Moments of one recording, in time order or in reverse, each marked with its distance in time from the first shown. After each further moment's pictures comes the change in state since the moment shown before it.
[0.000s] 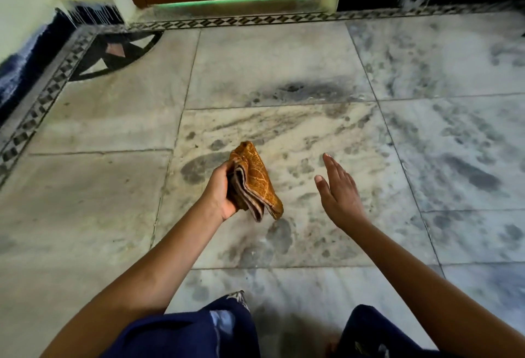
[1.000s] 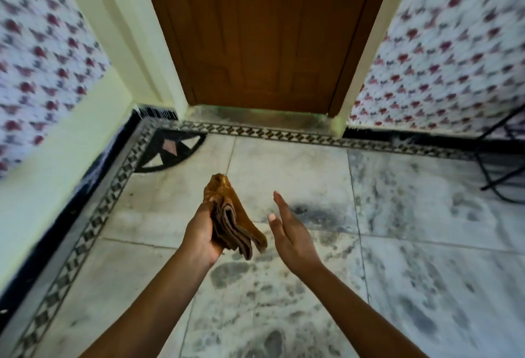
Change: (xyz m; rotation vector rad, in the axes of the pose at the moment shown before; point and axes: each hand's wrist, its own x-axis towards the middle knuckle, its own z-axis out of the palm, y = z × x) left_hand -0.201 0.335 0.127 -0.235 0.244 0.087; right_hand 0.144 -0.337 -0.250 0.330 -0.259 -0.078
